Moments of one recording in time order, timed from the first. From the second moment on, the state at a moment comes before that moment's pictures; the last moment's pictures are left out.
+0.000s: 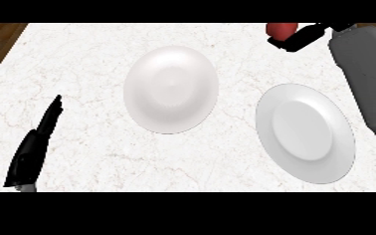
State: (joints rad) left arm 0.07 0.29 0.09 -1.49 -0.19 0.02 -0.13; right arm -1.04 -0.46 0.03 -0.69 0.51 0.12 -0.60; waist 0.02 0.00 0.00
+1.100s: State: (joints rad) left arm 0.06 0.28 0.12 -1.47 -0.20 -0.01 -0.15; right arm -1.14 -0.03 0.22 -0.78 0.56 0.17 -0.15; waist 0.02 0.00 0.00
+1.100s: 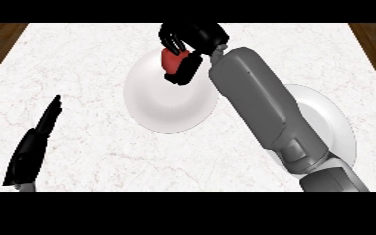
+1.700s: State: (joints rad) left arm 0.03 0.28 0.11 -1.48 -0.21 -0.03 -0.12; right arm -1.14 0.00 0.42 -0.59 0.29 0.03 -0.04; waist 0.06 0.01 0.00
